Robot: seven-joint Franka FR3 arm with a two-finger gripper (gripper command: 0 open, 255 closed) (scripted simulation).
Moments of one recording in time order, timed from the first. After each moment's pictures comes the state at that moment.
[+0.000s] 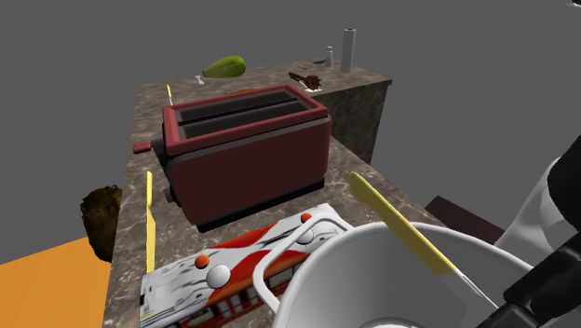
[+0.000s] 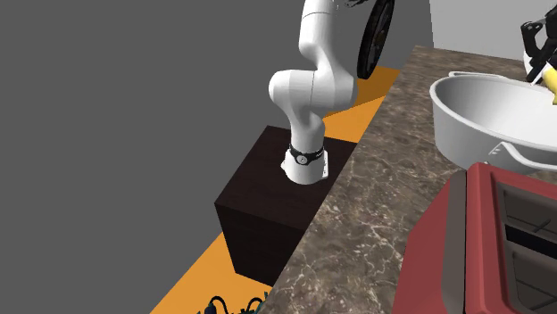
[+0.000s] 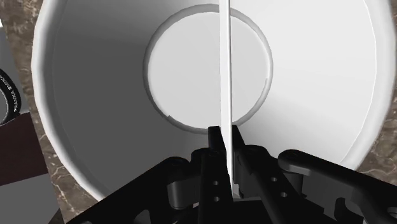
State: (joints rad) arm 0.16 -0.70 0.88 -1.92 0.50 1.45 1.20
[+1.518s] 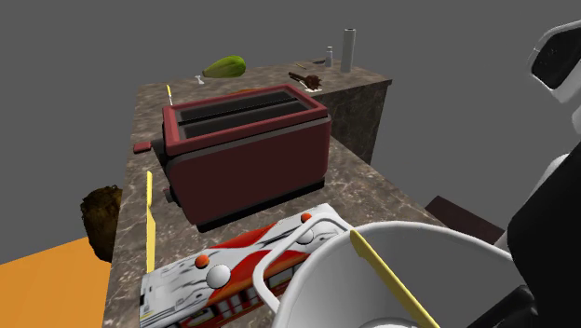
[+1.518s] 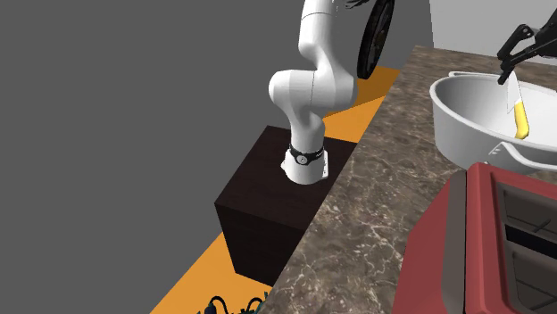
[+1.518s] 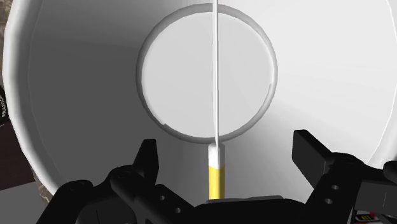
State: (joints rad) arm 0.17 -0.71 0.91 -1.99 0.52 1.51 1.20
